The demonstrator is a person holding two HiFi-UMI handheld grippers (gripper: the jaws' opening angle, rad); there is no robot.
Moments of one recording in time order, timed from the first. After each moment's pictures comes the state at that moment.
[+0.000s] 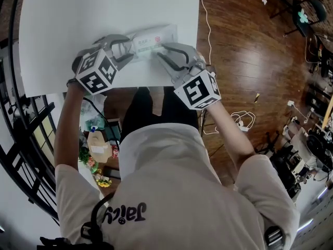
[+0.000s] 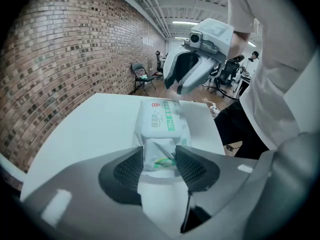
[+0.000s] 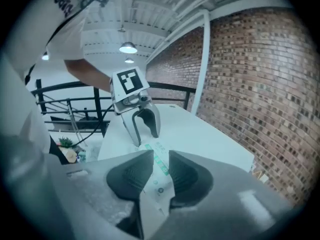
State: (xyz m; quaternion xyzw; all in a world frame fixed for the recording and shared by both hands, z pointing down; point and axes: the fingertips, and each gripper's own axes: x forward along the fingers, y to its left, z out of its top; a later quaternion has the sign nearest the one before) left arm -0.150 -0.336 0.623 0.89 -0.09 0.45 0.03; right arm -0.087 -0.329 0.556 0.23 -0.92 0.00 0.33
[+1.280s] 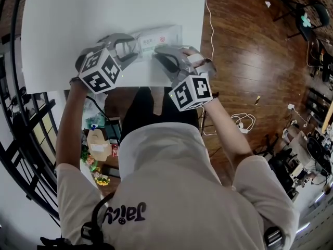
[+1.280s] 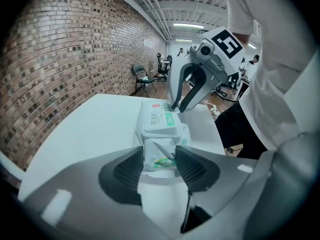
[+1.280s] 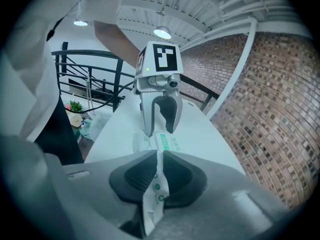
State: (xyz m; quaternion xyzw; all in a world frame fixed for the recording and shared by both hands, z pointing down) left arm -0.152 -0.336 0.619 0.89 -0.09 0.44 0.04; right arm -0.111 -0.312 0.587 0.13 -0.89 -0.16 0.41
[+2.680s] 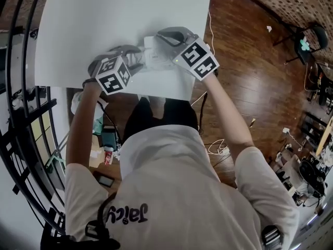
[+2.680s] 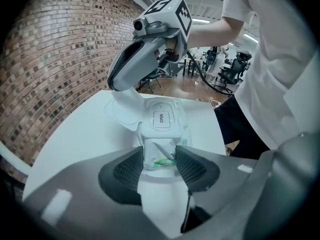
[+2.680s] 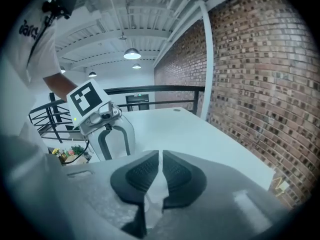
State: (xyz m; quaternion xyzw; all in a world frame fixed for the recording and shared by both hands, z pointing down) left arm -0.145 -0.336 0.618 0.88 -0.12 0.46 0.04; right arm -0.127 -0.421 0.537 0.14 -0.94 0.05 0.30
